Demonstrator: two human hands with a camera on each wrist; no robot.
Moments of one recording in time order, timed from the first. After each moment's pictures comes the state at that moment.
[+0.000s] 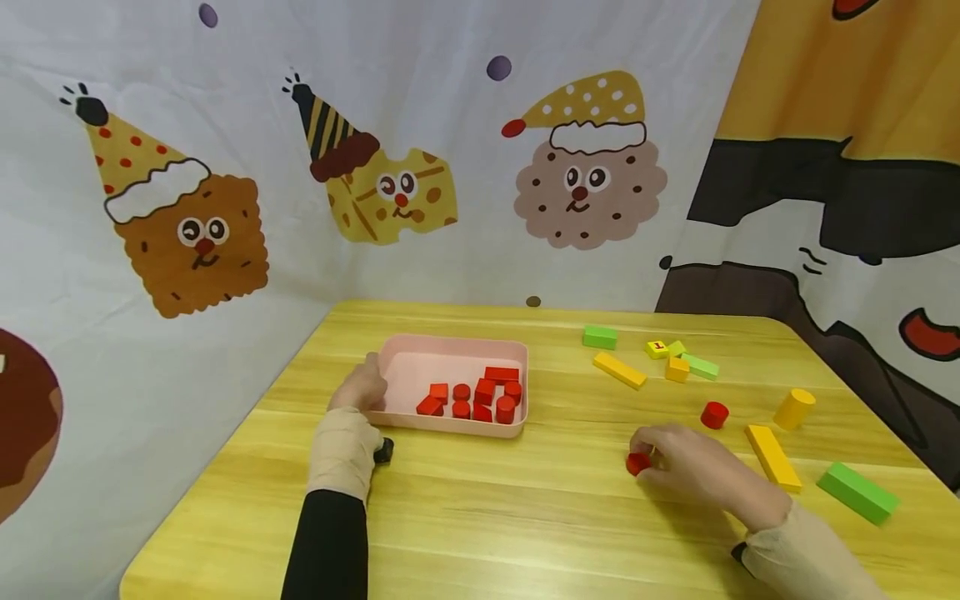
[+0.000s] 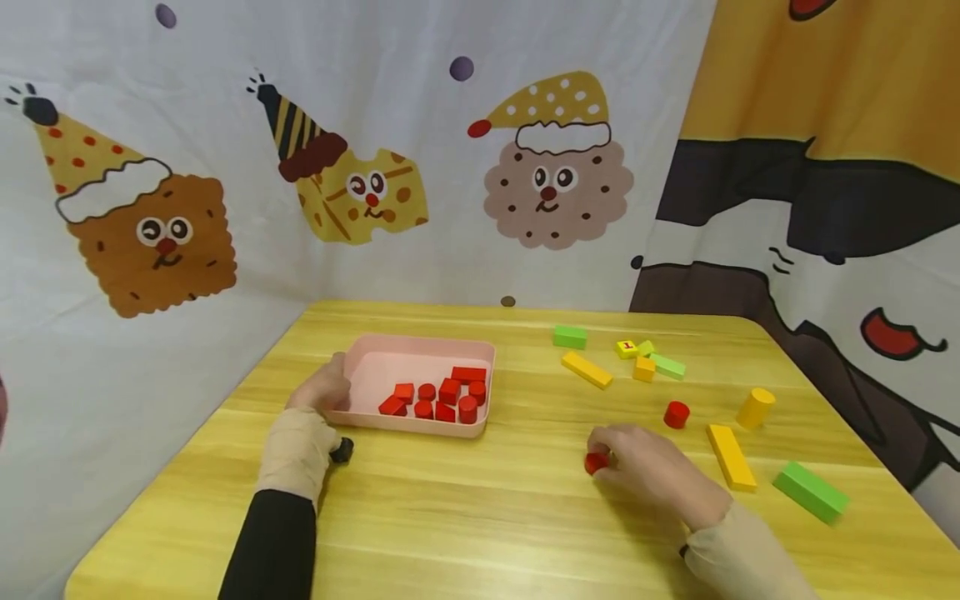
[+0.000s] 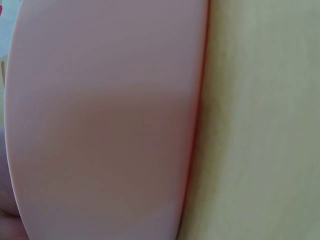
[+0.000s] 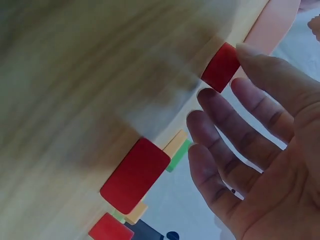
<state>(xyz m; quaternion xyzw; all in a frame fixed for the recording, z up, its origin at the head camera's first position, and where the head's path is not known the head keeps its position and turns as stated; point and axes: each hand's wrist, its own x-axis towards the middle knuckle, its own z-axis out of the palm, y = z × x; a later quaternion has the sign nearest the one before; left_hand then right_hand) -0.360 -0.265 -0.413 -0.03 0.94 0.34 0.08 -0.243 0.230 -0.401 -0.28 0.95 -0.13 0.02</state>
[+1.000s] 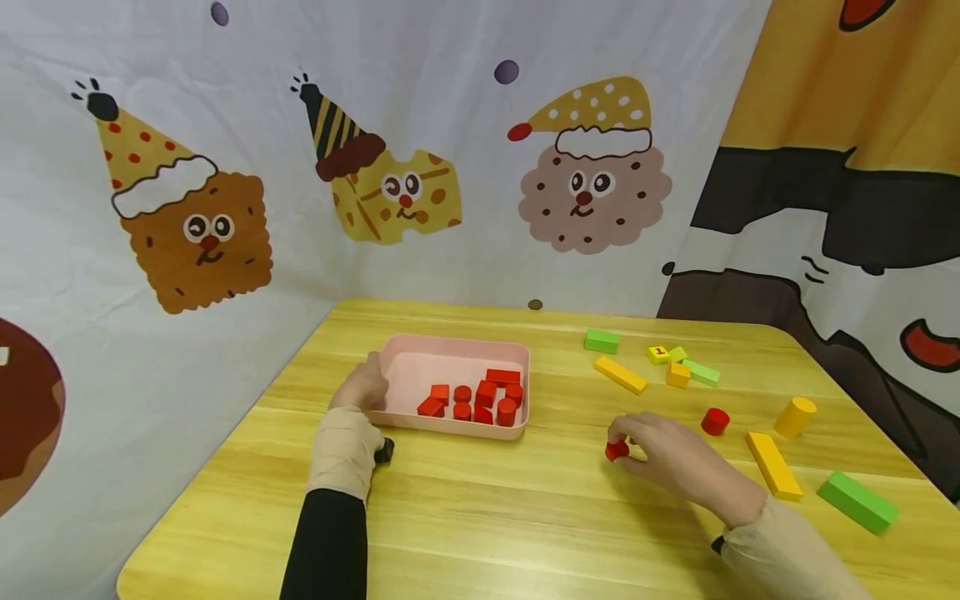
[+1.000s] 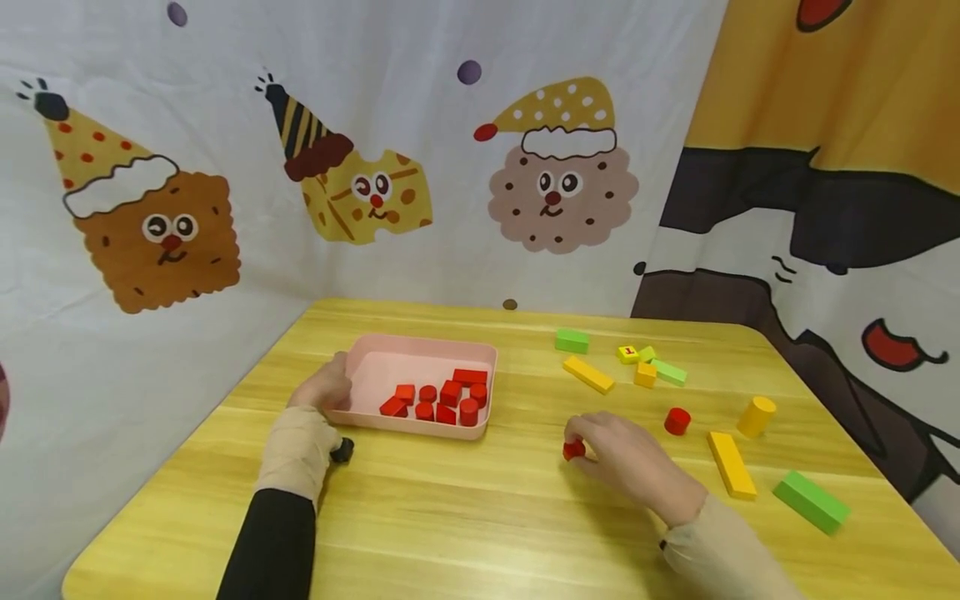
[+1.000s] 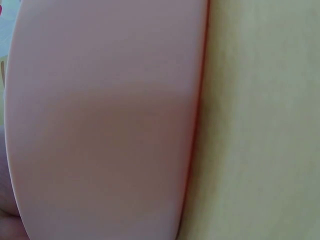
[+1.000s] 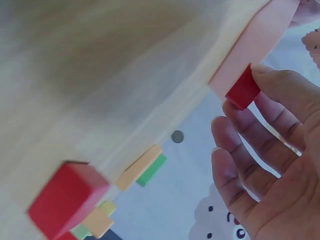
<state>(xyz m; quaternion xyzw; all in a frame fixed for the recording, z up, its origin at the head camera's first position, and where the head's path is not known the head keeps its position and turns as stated) -0.358 -0.265 -0.410 -0.03 0.94 0.33 0.08 -0.242 0.201 -0.390 -0.34 0.93 -0.10 -0.10</state>
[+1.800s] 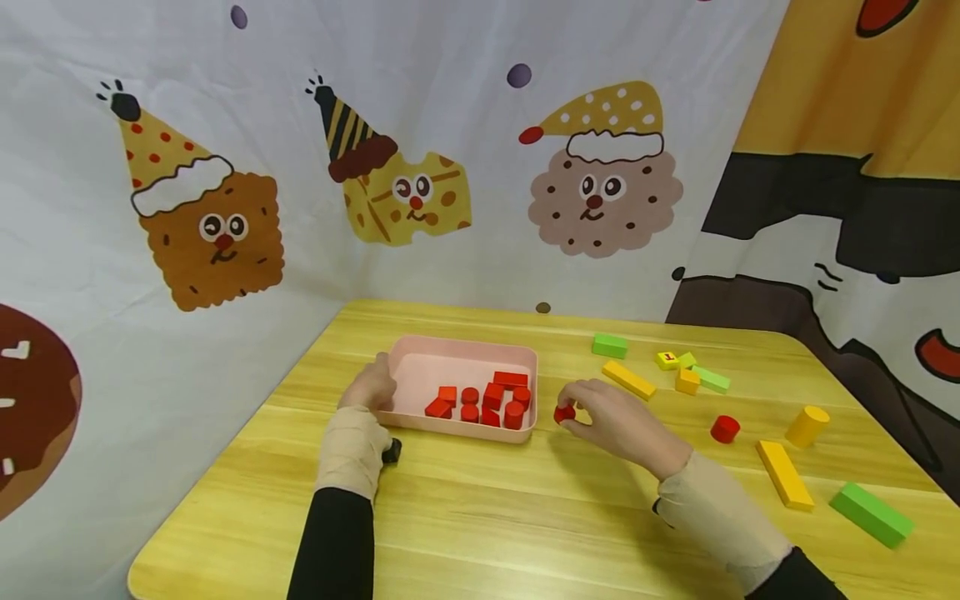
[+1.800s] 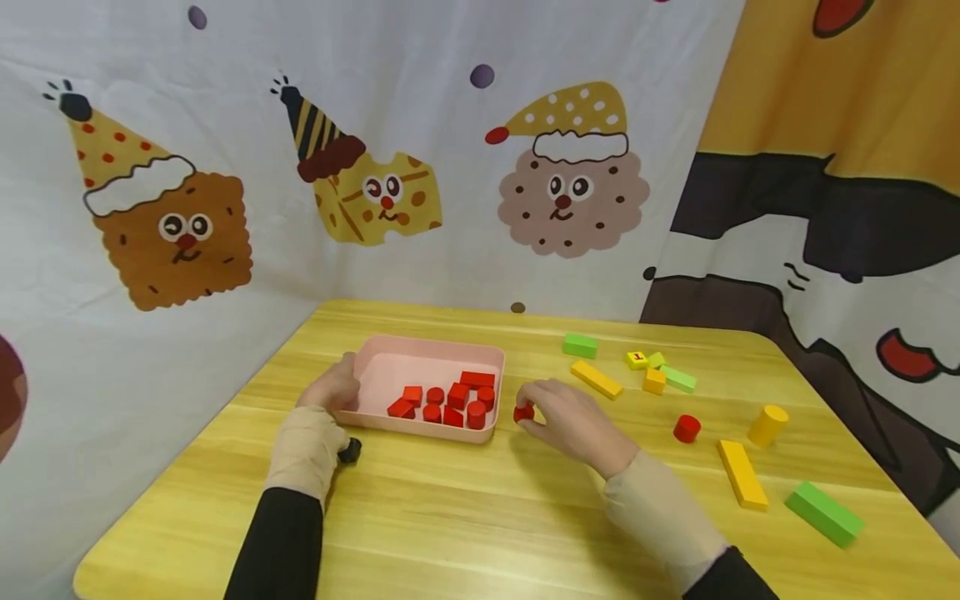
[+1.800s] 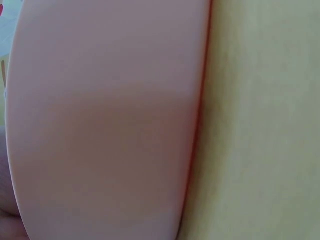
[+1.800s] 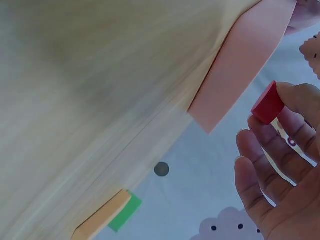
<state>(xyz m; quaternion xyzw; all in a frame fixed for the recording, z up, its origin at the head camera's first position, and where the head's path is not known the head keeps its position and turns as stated) -0.357 -0.264 -0.410 -0.03 0.94 0.34 0.07 -0.287 0.132 -0.379 -0.35 0.92 -0.12 -0.13</state>
